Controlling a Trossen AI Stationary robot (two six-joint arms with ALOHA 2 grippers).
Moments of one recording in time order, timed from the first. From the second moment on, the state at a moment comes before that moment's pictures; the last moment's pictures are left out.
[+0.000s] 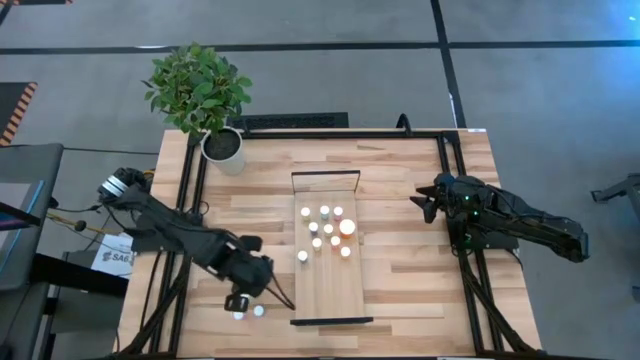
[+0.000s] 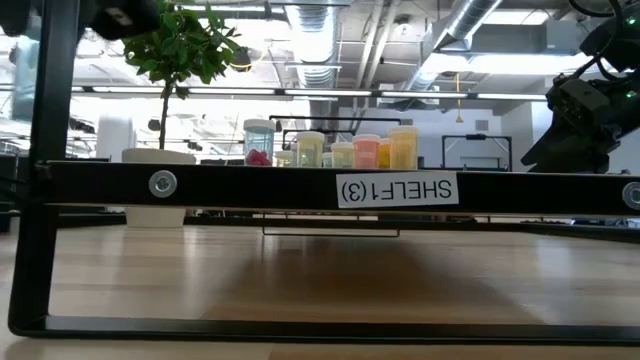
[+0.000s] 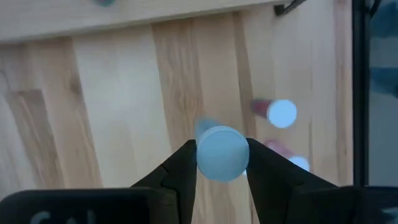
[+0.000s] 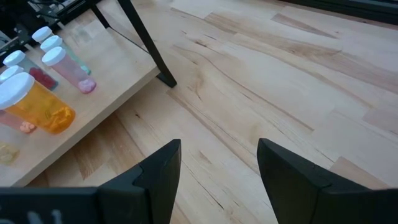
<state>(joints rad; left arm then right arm) -0.56 1.52 1.27 -1.06 -0.01 -0.45 -0.37 0.10 0.20 -0.63 0.11 0.45</state>
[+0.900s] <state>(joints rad) -0.36 1.96 1.82 -1.12 0.05 -0.22 -0.37 0.10 0.20 -0.63 0.11 0.45</state>
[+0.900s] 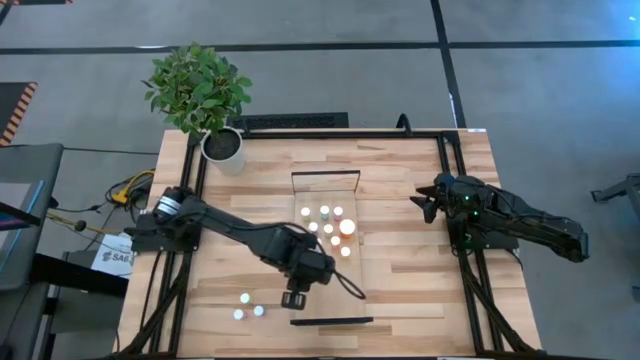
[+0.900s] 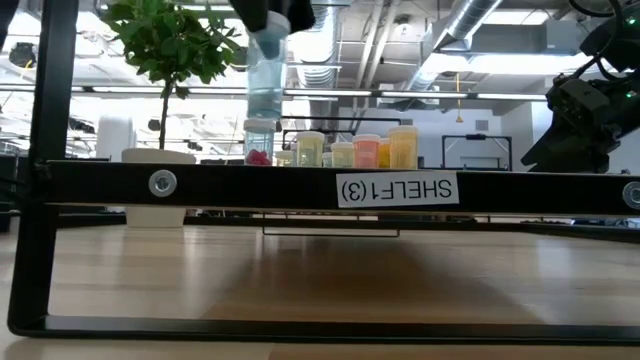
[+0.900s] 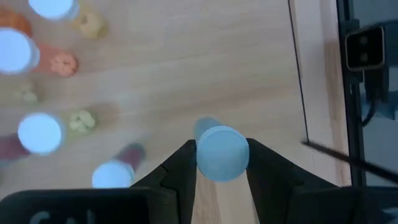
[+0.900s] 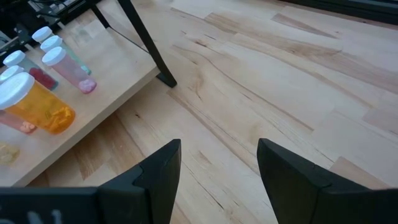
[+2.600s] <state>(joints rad) -0.21 2.11 1.83 -0.96 0.16 -0.24 -0.37 0.10 0.20 -0.63 0.11 0.45</state>
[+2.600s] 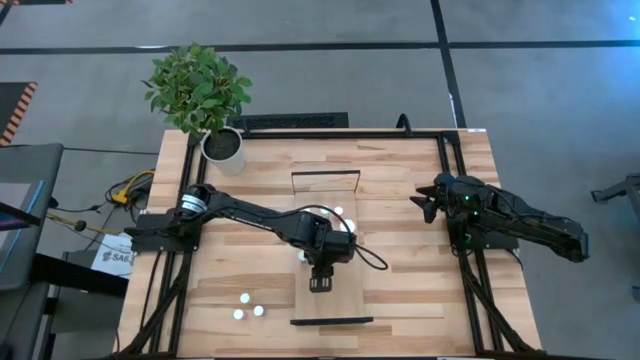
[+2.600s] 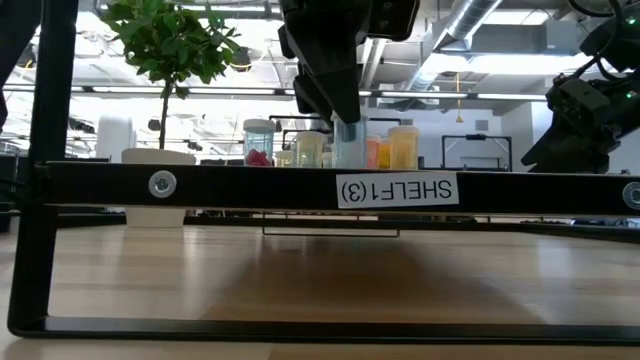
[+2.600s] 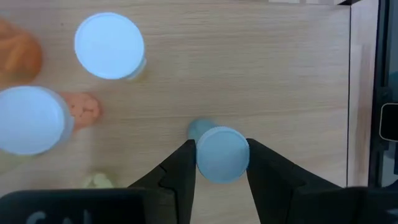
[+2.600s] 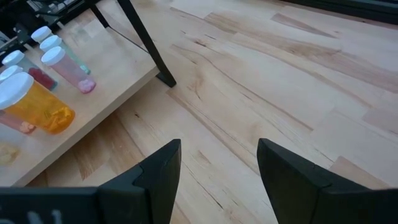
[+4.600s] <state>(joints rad) -0.71 1.34 1.09 -0.92 -0.11 -0.79 -0.37 0.10 0.20 -0.63 0.11 0.45</state>
